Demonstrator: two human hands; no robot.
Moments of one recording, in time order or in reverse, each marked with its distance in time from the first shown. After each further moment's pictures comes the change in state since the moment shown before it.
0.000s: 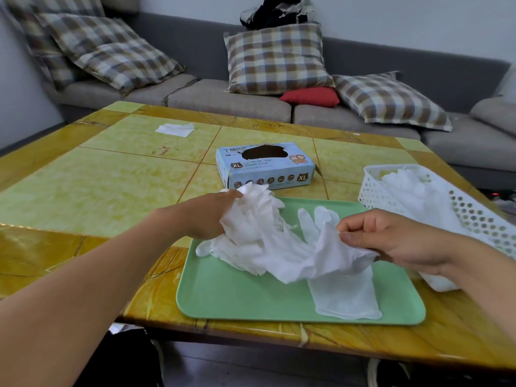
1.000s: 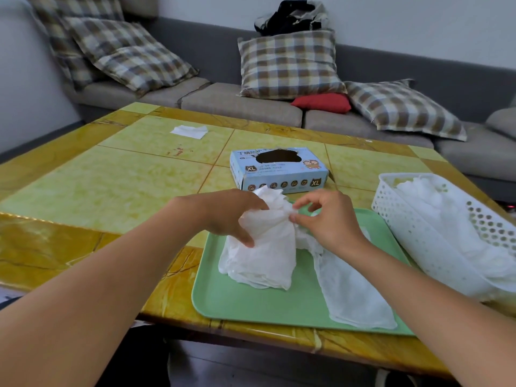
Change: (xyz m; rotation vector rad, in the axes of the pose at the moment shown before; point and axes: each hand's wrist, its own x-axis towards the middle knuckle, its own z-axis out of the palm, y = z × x) left_hand -0.001 0.012 -0.020 0.025 -0.015 0.139; right_hand 0.107 -0.013 0.062 -0.402 0.755 -0.397
